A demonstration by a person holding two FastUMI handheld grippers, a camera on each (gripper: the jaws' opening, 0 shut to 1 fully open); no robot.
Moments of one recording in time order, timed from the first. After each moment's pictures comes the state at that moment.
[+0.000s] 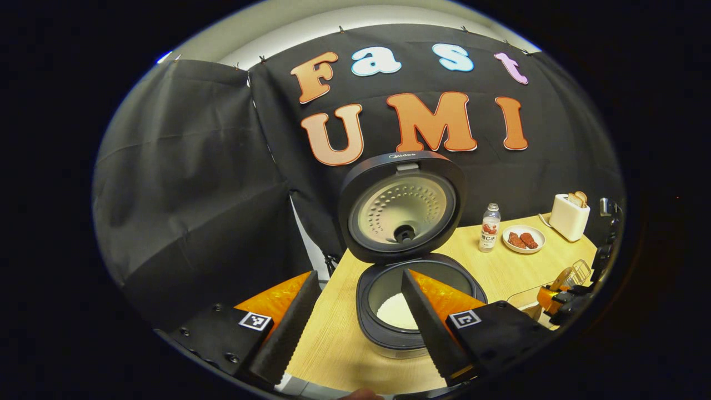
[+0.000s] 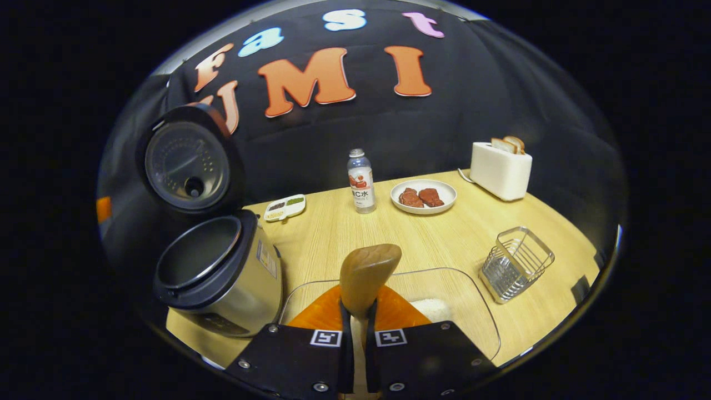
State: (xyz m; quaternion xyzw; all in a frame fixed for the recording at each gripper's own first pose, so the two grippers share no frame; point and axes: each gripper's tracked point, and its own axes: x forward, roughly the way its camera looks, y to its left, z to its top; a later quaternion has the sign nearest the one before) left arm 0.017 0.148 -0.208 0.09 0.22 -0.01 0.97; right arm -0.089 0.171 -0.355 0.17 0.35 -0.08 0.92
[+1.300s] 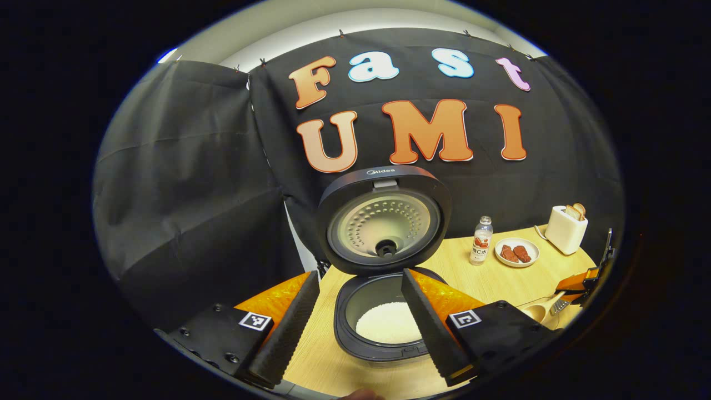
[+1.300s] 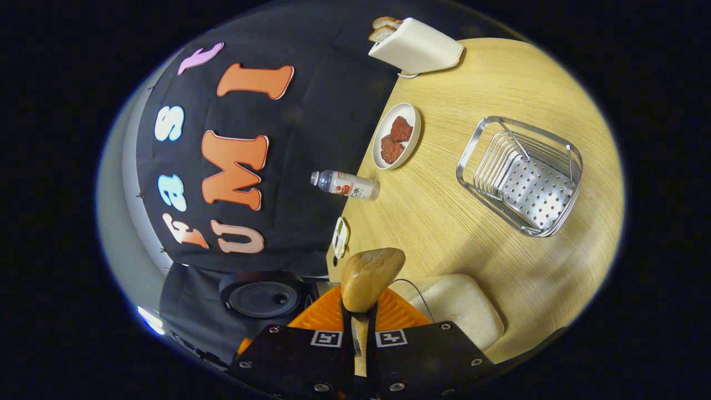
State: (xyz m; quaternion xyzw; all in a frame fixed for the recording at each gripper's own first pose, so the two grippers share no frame) left arm 0.030 0.109 -0.192 0.06 0.19 0.01 0.98; right arm -0.079 0.082 -0.329 0.63 0.35 -0.02 0.69
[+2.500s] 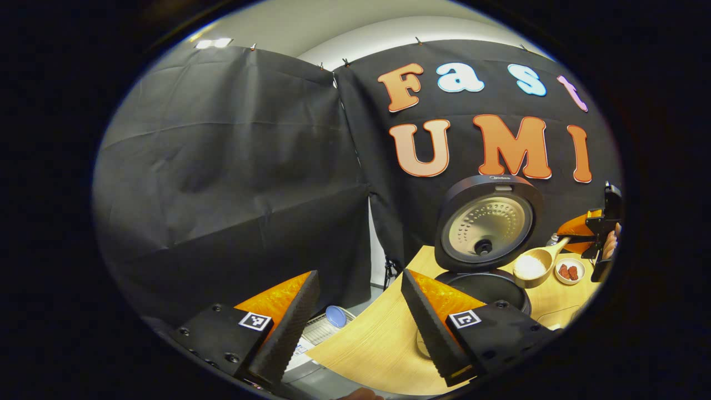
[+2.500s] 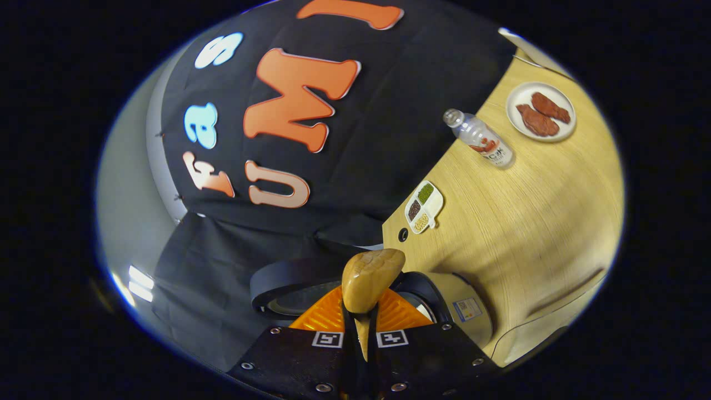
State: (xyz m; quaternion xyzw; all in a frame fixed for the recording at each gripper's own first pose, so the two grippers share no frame) left arm -0.042 0.260 -0.177 0.04 0.17 0.20 0.96; right arm 0.075 0.294 -0.225 0.51 0.37 0.15 0.77
